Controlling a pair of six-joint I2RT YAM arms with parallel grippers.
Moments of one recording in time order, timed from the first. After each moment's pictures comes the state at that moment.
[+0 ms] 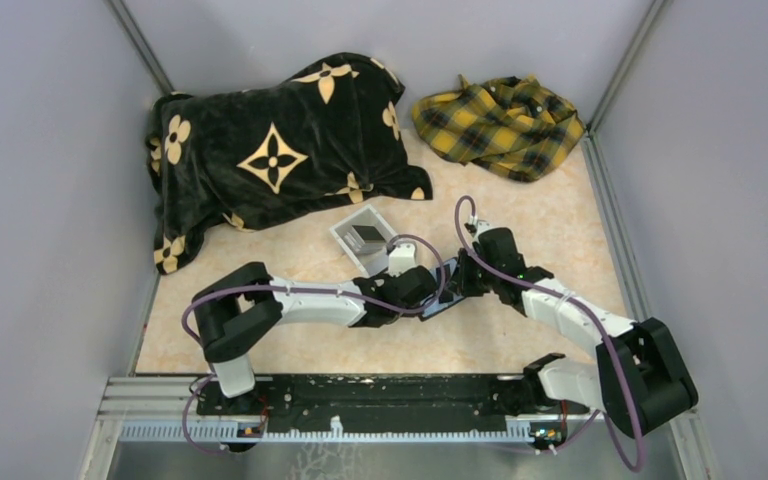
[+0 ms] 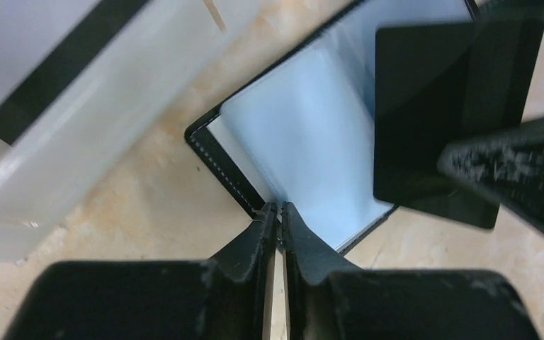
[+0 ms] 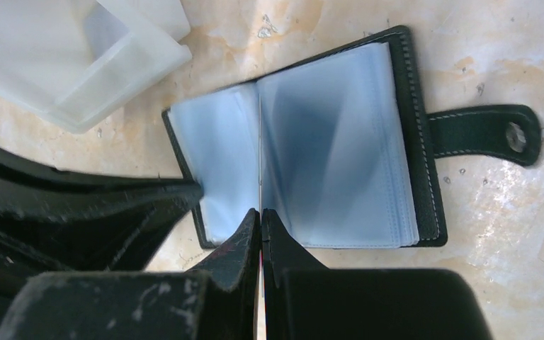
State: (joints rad) left arm -1.16 1.80 0.98 -0.12 -0.46 -0.94; right arm 0.44 1.17 0.52 -0.15 -0.24 0.45
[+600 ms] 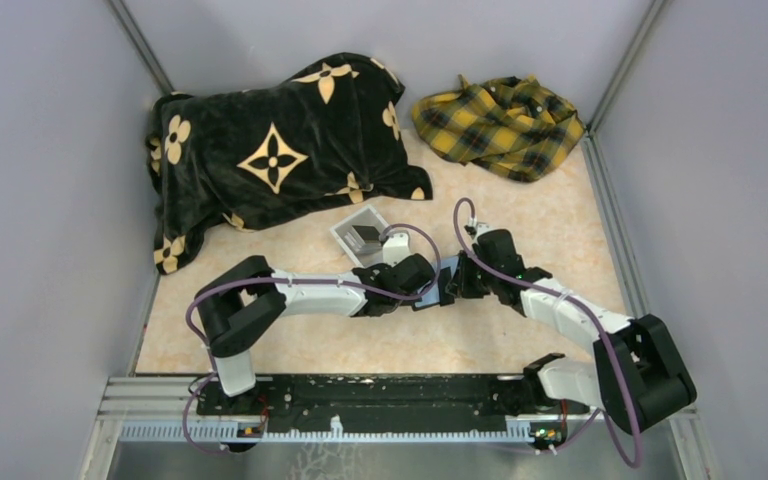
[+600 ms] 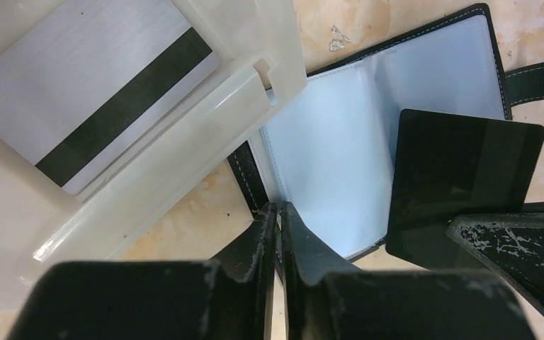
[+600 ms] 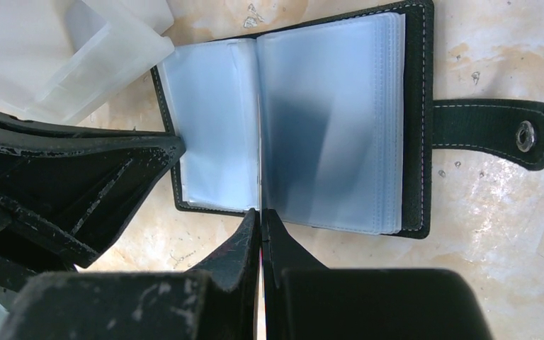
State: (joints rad) left arm -1.10 1.83 1.02 -0.14 -0.49 -0.97; right arm 0.44 1.18 0.50 -0.14 -0.23 0.45
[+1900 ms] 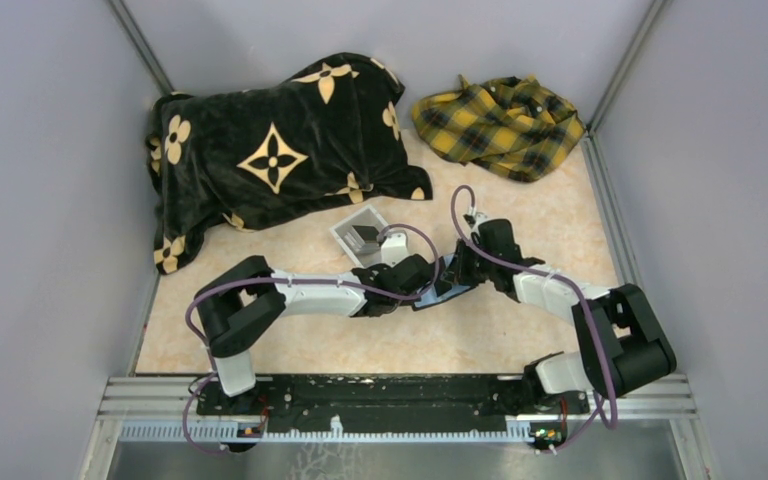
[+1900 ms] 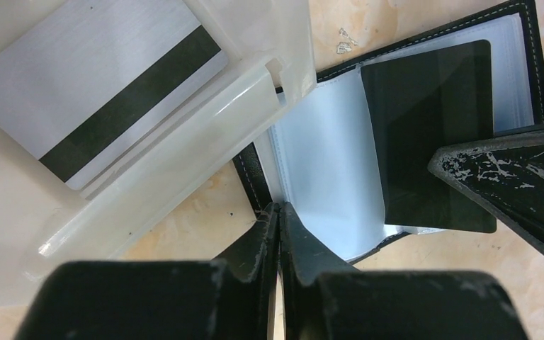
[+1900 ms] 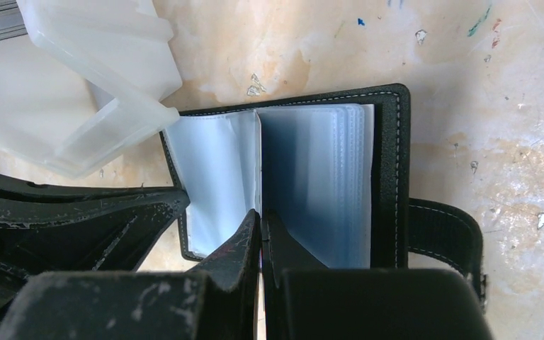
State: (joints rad) left arm -1.10 1.85 1.01 -0.16 -0.50 -0.99; right arm 0.38 1.36 0.55 0.01 -0.32 0.44
